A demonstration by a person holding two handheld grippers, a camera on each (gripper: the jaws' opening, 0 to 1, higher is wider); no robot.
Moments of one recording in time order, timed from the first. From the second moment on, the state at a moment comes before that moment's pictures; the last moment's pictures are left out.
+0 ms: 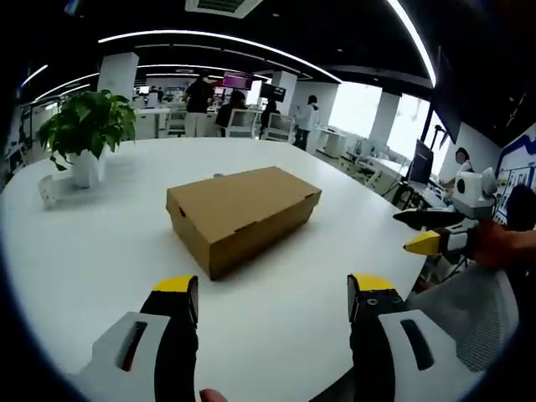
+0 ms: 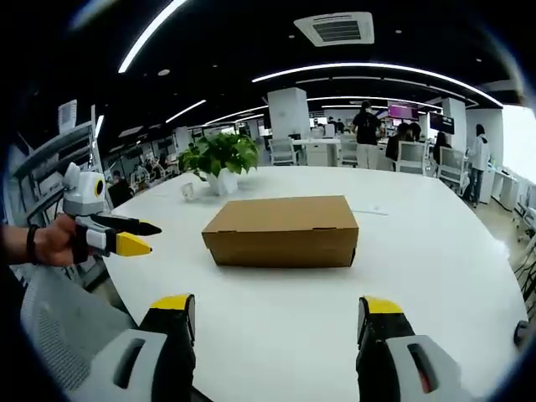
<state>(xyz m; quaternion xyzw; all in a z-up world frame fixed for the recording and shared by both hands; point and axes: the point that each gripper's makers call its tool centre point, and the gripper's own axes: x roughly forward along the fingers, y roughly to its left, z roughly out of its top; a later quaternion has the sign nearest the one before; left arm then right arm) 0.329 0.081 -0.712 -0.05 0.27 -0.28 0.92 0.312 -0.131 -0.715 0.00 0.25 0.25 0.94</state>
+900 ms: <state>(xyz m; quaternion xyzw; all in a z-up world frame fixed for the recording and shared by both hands) 0.330 0.081 -0.710 -0.05 0.27 -0.28 0.92 0.311 -0.130 -0.716 0.00 0.25 0.25 0.94</state>
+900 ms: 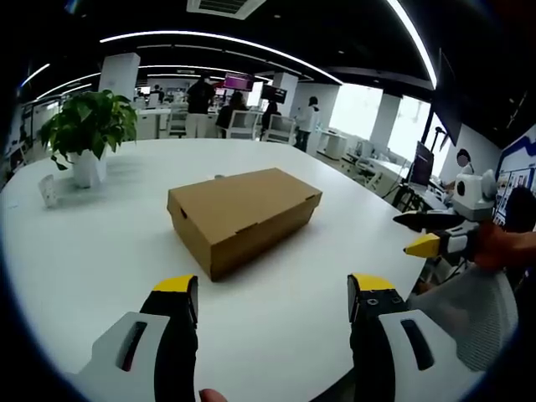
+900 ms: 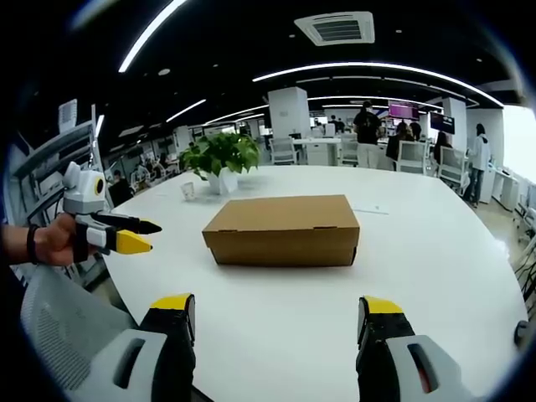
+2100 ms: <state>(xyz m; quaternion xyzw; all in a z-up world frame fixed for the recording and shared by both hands) 0.333 0.085 -0.712 -0.06 0.27 -0.27 0.92 0.308 -0.122 -0.719 -0.01 0.26 0.26 0.93</state>
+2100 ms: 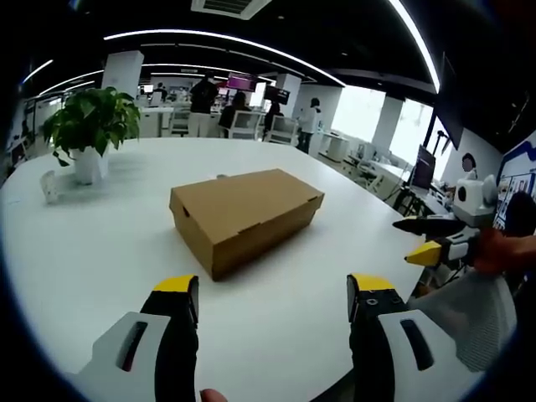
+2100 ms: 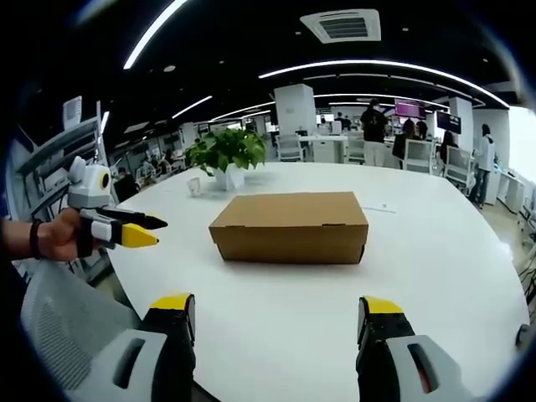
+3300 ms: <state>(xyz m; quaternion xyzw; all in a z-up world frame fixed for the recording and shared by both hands) 0.380 0.099 -0.709 -0.10 0.27 -0.25 0.92 0.359 -0.118 -0.722 0.03 0.27 0.28 0.92</state>
